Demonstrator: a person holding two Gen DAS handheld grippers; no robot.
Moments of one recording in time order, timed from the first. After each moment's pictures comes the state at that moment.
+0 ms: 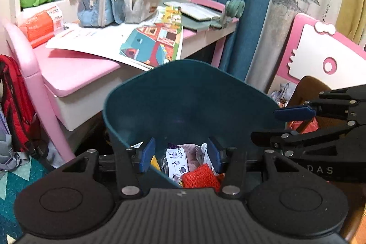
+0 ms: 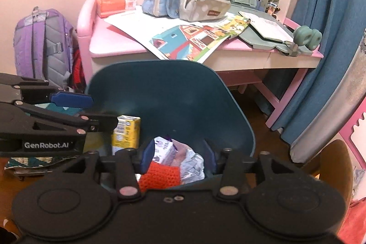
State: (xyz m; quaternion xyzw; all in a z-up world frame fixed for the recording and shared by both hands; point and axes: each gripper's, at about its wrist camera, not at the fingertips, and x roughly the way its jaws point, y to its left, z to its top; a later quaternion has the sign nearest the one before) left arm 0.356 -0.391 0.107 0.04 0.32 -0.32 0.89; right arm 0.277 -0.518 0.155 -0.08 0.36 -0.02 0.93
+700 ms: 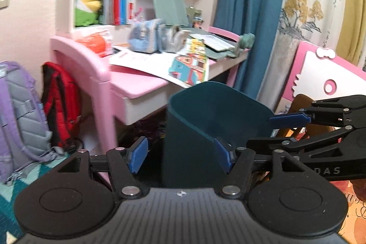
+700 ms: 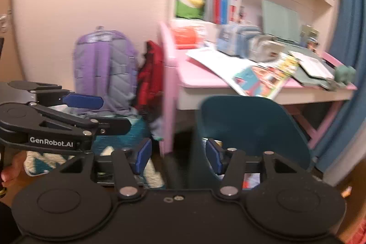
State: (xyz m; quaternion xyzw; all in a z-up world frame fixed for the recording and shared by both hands) left arm 0.272 -0.264 0.154 0.01 0.27 -0.28 0.92; right arm 0.206 -0.401 0.191 -0.08 0.29 0.10 0.95
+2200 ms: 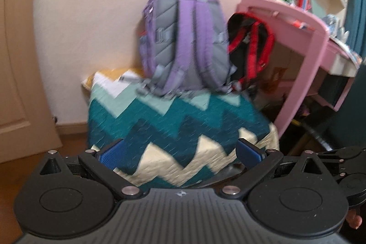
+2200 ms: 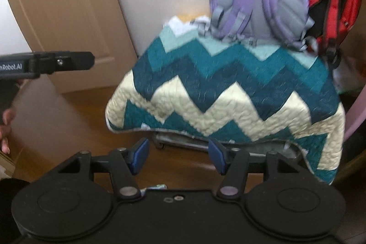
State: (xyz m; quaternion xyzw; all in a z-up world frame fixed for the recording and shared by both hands) left arm 0.200 0.160 -0.053 -0.08 0.30 -0.01 0.95; right arm 0.247 -0.059 -0.098 -0.09 0.42 0.33 0.84
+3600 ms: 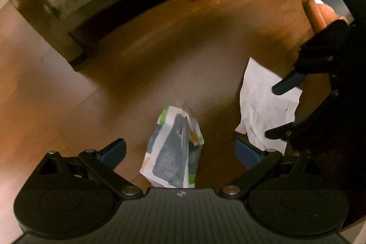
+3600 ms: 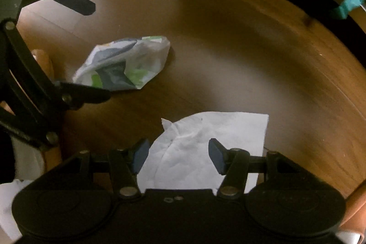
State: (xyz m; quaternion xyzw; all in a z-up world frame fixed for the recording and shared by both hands) left arm 0.234 0.181 -0.517 0.05 0.63 -0.14 0.77; right arm 0.246 0.054 -0.541 -0.29 0.64 0.34 0.62
